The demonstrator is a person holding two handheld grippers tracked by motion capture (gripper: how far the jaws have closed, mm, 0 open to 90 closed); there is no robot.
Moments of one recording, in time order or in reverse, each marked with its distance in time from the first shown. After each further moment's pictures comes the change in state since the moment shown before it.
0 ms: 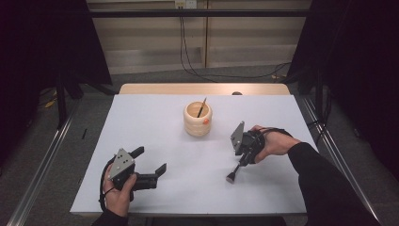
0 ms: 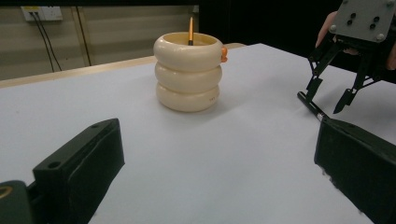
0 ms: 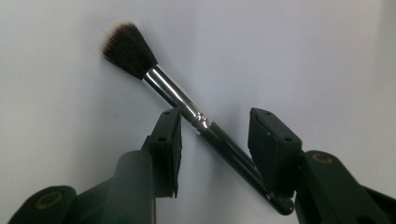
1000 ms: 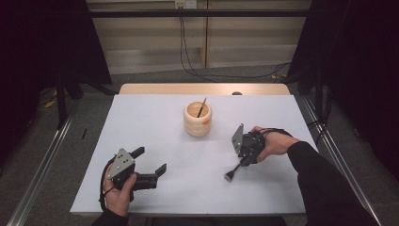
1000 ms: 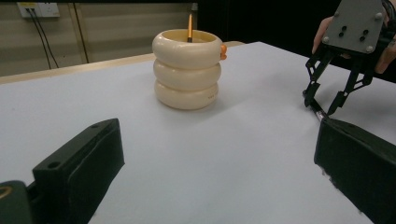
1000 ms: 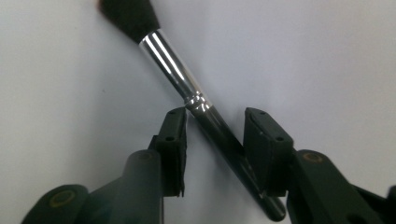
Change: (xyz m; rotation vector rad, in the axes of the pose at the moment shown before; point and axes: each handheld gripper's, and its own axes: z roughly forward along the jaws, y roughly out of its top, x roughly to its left) left arm 0.001 -0.001 0.001 0.007 -0.009 -0.003; right arm -0.006 -0.009 0.010 0.056 0.018 -0.038
